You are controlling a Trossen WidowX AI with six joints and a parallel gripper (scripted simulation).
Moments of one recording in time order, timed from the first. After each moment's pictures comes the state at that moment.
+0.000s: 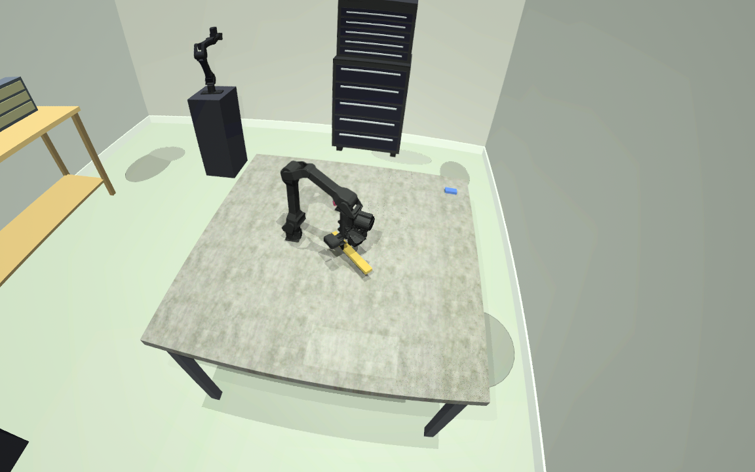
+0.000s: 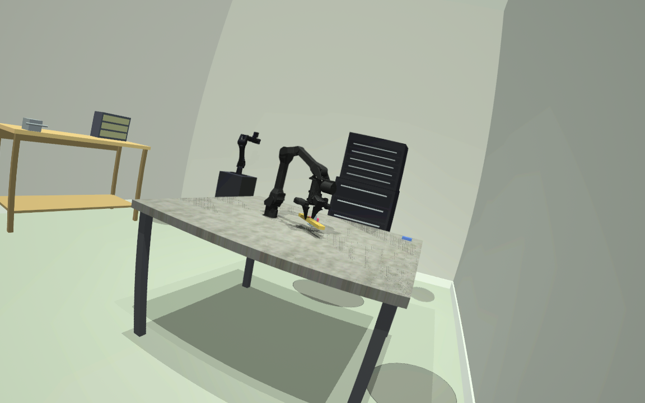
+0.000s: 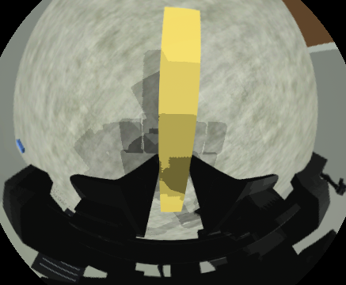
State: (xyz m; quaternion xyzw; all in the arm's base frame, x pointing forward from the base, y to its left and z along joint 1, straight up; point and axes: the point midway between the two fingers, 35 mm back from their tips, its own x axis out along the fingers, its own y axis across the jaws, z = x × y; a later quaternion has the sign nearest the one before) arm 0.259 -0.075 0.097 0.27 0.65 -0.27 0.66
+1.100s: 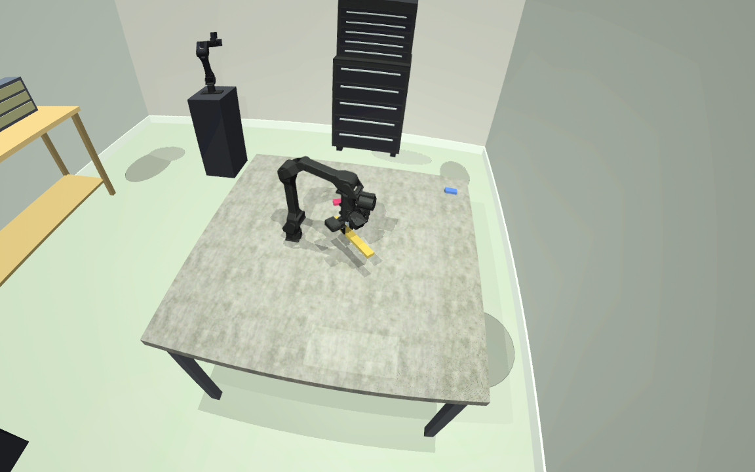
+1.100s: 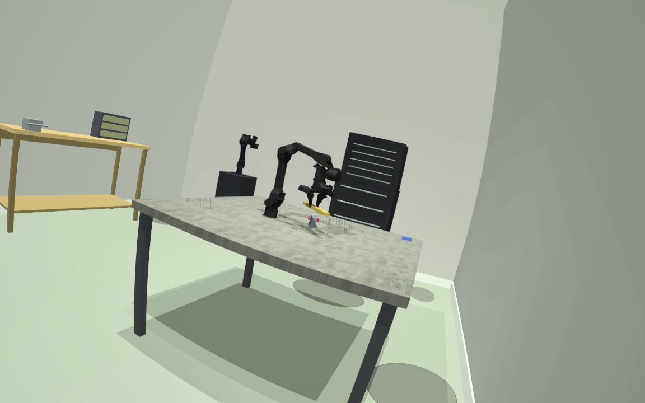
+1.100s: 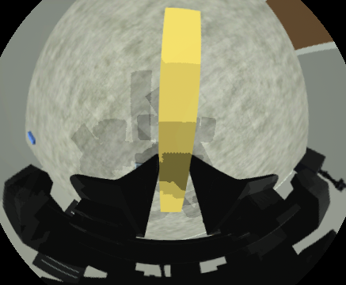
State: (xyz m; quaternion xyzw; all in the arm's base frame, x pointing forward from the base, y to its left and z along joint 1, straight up) arm 0.257 -0.044 0.160 0.27 0.65 -0.26 0.66
